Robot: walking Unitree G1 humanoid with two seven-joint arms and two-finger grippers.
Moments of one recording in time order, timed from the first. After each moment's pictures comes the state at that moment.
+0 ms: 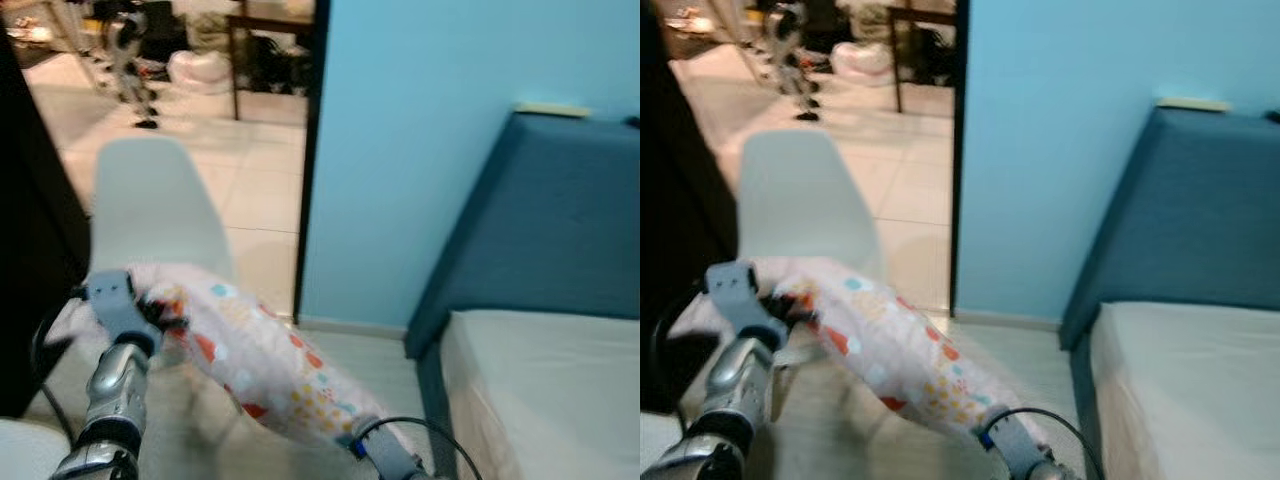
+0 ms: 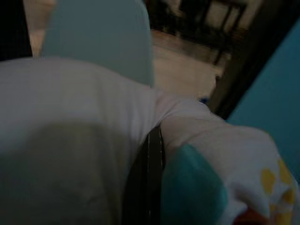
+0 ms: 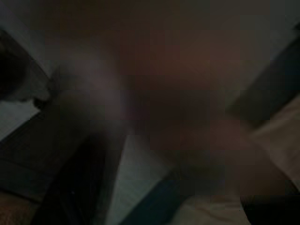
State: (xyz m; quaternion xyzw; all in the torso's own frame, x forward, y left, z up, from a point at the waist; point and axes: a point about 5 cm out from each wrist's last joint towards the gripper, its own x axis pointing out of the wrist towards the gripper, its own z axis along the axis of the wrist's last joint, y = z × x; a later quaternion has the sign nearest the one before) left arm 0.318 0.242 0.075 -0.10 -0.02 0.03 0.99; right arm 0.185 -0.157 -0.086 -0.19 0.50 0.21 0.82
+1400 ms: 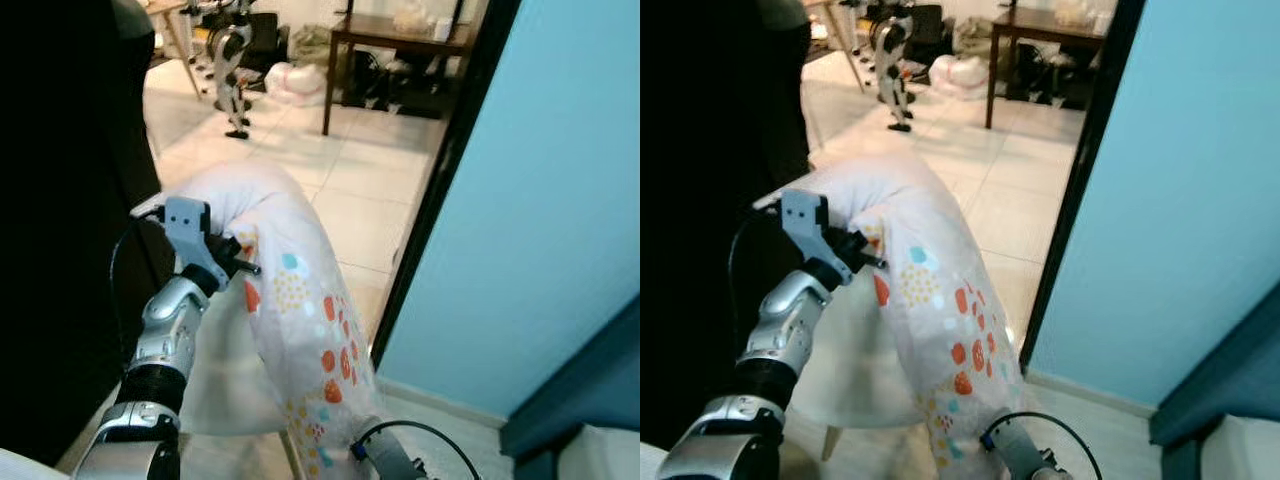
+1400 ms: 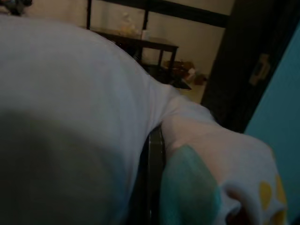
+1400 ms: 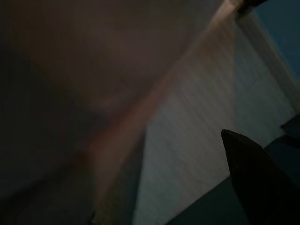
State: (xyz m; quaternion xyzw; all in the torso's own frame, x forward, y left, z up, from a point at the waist) left arm 0.356 0.147 0.149 -0.11 -0.11 -0.23 0.96; right arm 0.188 -0.159 -0.085 -0.19 0.49 0.20 0.83
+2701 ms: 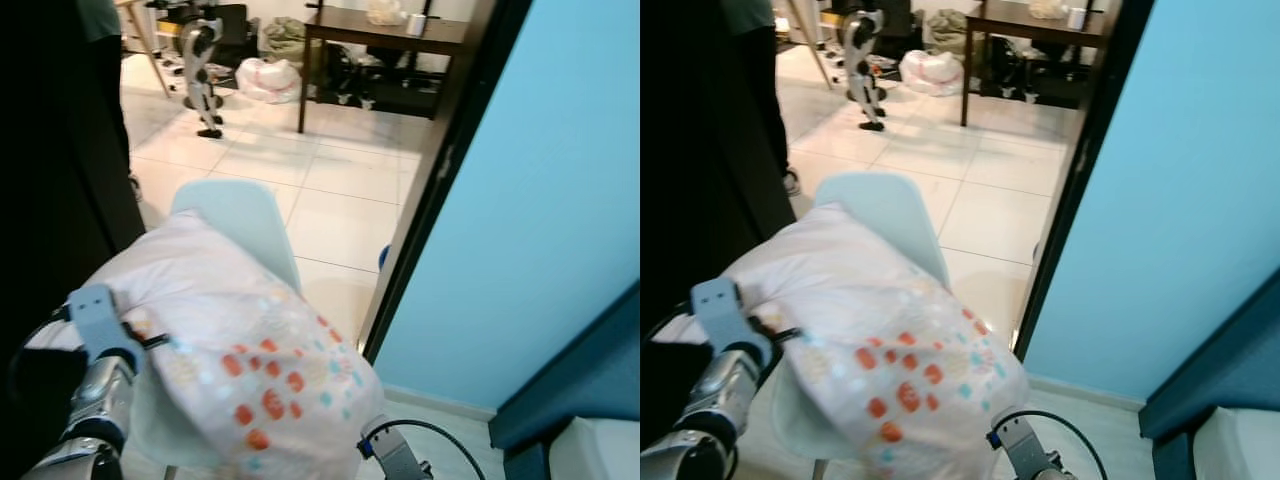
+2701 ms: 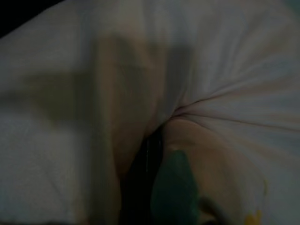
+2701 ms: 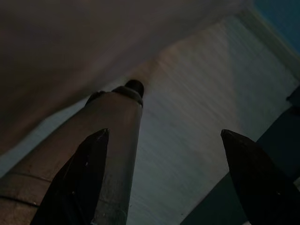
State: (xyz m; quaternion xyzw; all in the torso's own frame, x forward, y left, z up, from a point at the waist) left arm 0.281 0.298 0.030 -0.11 0.13 0.25 0.95; right arm 0.183 -0.156 -0.087 -0.16 0.50 0.18 0.83
